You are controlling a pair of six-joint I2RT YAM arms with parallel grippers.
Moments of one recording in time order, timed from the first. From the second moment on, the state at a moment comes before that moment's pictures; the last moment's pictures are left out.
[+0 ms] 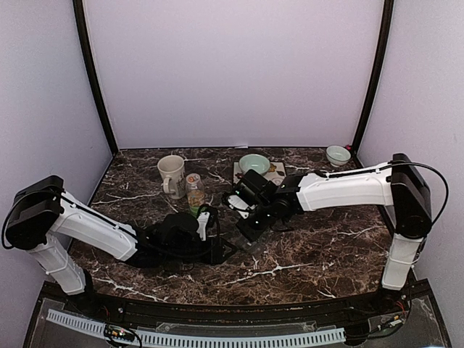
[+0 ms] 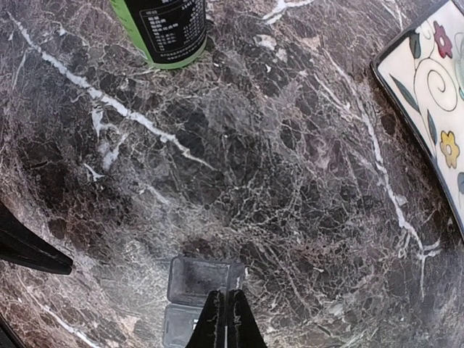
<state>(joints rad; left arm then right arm) -1.11 1.61 0.62 0.42 -0.02 -0.81 1.03 1.86 1.32 -0.54 0.11 0.10</state>
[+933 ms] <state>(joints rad) -1.11 1.77 0.79 0.31 -0.10 -0.82 0.97 1.75 1.17 -0.42 -0.01 0.13</state>
